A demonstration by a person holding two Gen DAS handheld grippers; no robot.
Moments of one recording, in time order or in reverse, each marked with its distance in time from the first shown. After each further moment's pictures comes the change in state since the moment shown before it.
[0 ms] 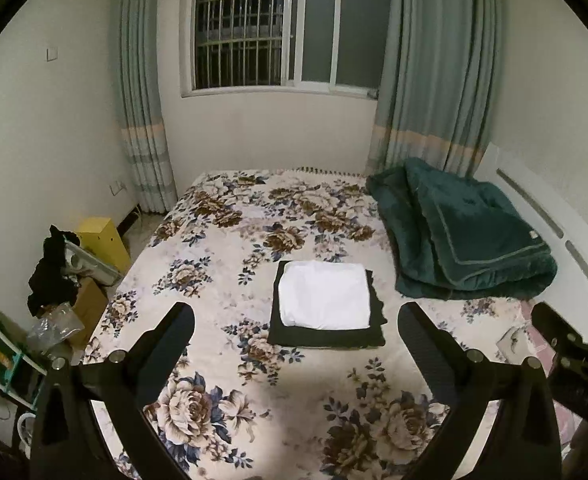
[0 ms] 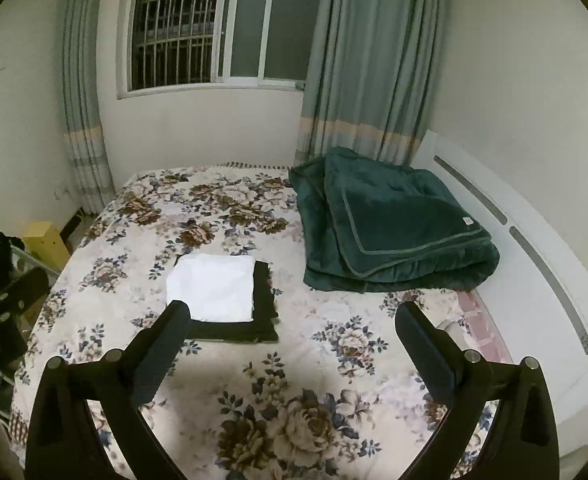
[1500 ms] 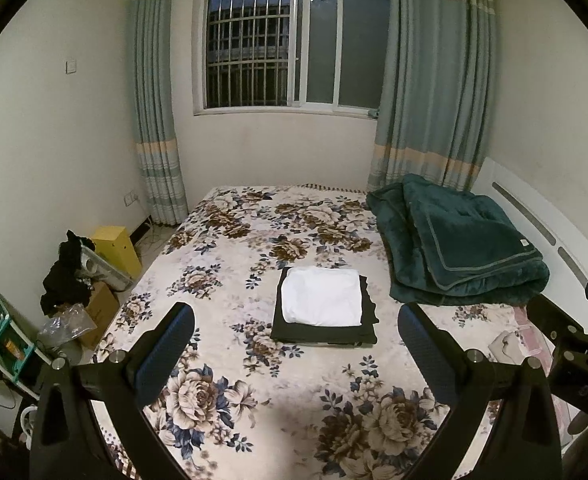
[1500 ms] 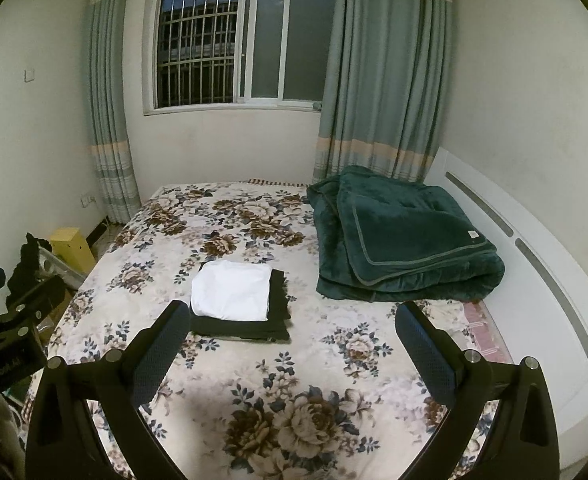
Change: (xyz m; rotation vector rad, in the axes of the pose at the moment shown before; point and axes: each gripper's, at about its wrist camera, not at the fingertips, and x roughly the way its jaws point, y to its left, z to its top) left arm -0.080 -0.018 -0.027 -0.005 -0.064 0.033; right arm -0.071 -0.038 -0.003 -0.032 -0.058 0.104
